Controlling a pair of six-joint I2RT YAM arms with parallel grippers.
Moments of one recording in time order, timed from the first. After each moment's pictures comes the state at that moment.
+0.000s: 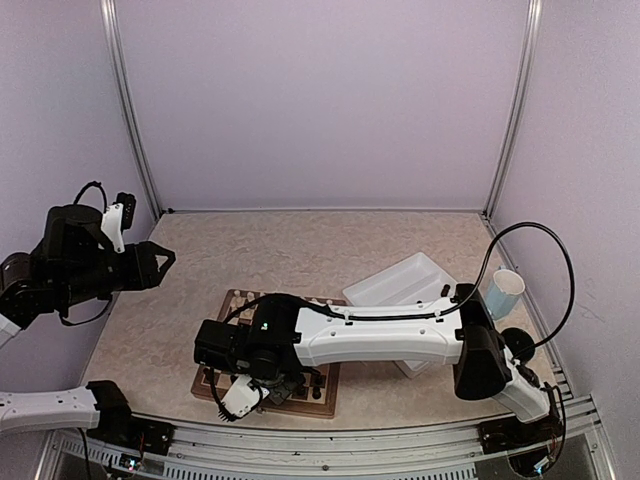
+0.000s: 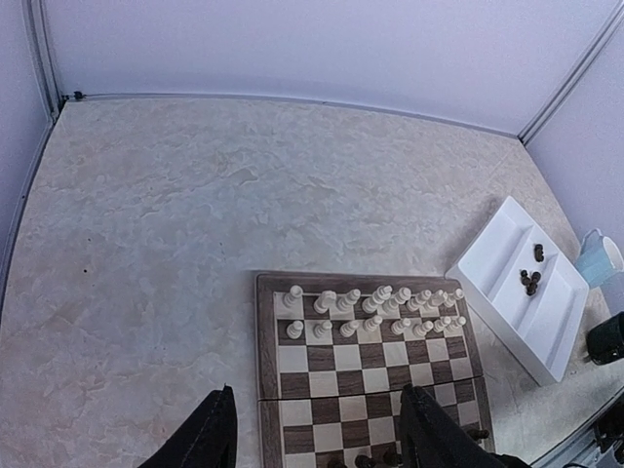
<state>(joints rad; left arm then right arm) -0.75 0.73 1.00 -0.81 -0.34 -0.51 1.45 2.39 2.24 -1.18 0.33 -1.02</state>
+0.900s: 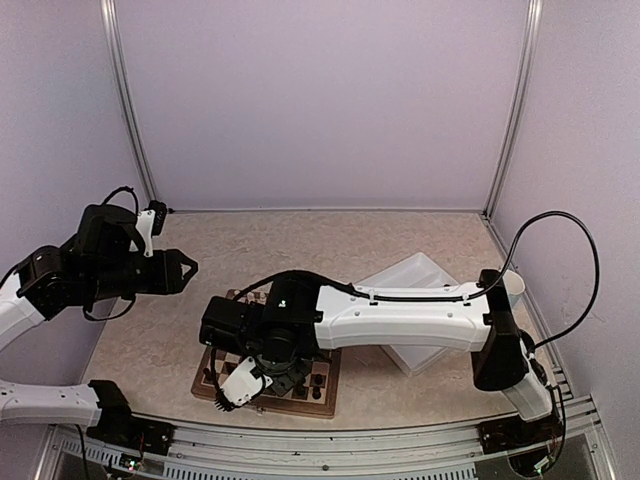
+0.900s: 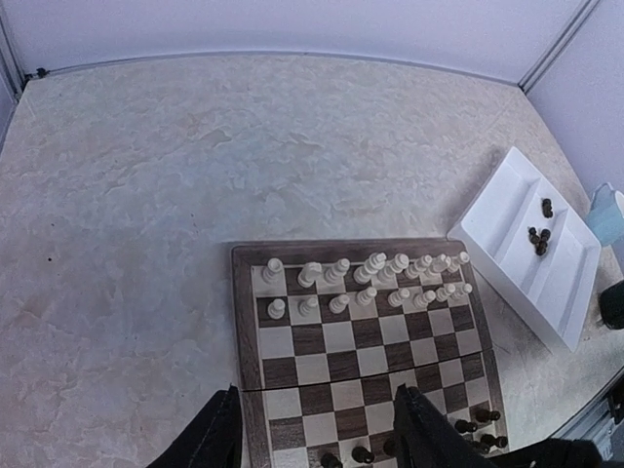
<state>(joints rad) -0.75 0.84 0.96 -0.74 -0.28 -0.49 1.43 2.30 2.21 -1.19 0.27 -0.97</state>
